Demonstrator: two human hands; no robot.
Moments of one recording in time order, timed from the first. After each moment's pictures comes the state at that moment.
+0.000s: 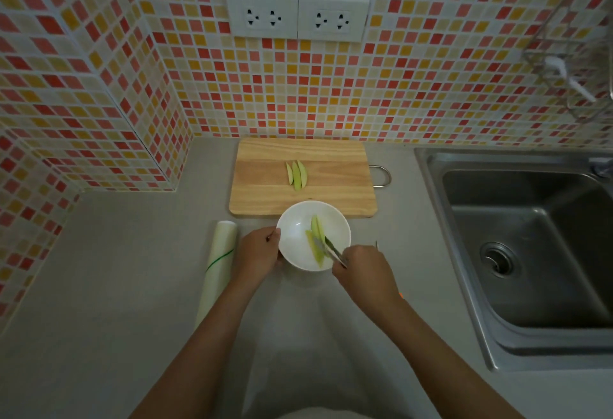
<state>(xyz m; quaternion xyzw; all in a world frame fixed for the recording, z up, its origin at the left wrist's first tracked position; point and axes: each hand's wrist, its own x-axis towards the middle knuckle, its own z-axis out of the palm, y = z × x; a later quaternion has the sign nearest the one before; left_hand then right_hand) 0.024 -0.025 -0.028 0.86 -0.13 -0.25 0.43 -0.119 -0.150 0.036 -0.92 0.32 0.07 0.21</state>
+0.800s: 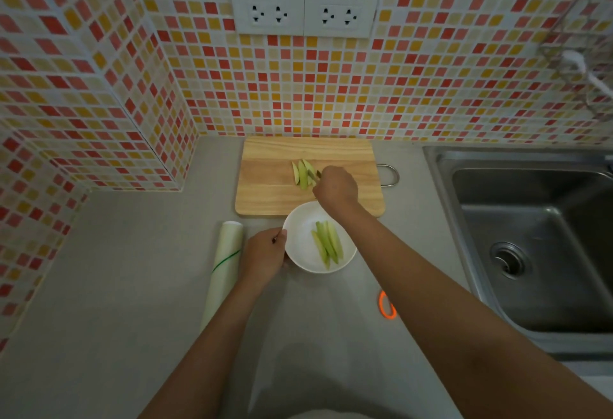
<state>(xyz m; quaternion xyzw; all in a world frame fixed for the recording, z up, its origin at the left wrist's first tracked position) 0.025 -0.026 -0.029 0.85 -0.13 -0.25 0.44 0.032 -0.194 0.032 -0.91 0.36 0.03 0.20</state>
